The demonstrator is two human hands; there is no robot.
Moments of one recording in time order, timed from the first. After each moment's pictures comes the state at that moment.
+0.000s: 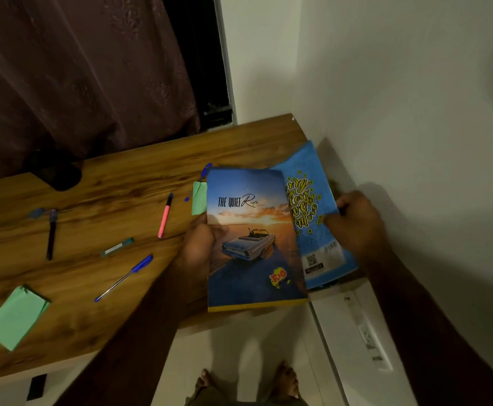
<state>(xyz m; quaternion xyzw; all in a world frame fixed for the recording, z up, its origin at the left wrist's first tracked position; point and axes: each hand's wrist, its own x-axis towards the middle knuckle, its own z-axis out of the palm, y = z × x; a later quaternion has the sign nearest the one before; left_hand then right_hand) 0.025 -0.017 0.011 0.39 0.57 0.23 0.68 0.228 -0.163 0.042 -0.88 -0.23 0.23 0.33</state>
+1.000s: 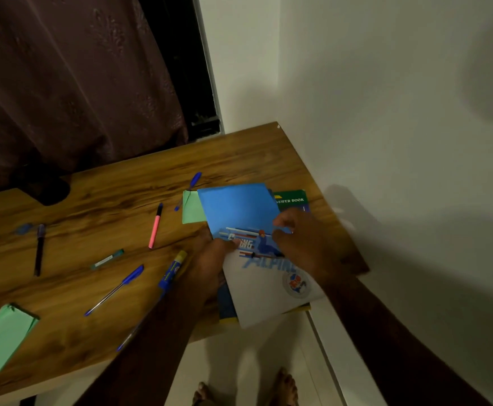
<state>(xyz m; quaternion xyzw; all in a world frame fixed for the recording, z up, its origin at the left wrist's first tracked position) 0.036 -0.054 0.003 0.44 0.52 0.23 0.69 0.181 -0.151 0.026 -0.81 -0.36 0.27 0.37</state>
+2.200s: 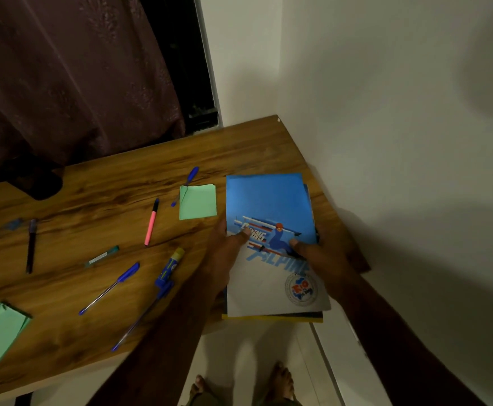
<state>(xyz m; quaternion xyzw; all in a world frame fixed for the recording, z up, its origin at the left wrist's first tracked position) 0.059 -0.050 -0.014 0.50 0.51 0.22 0.66 0.195 -0.169 -0.026 -0.70 -0.08 0.46 0.54</state>
